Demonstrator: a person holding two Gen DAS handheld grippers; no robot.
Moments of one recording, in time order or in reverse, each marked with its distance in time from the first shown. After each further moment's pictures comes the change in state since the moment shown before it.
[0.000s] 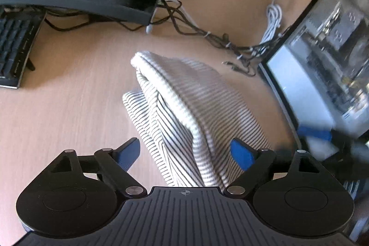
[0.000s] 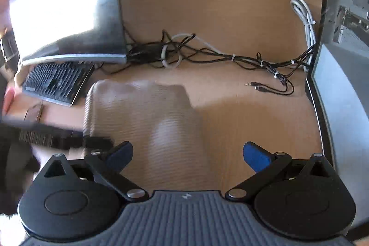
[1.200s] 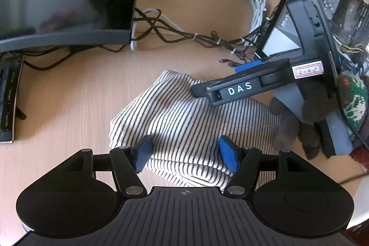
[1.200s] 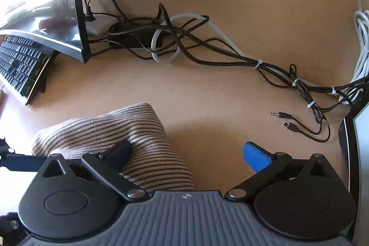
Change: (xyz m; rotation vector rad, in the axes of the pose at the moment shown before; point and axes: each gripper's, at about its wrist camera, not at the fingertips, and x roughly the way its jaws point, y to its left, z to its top) left arm 0.022 0.012 0.011 0.217 -0.029 -0.021; right arm 0.134 0.013 0.062 -0.171 0.146 -0.077
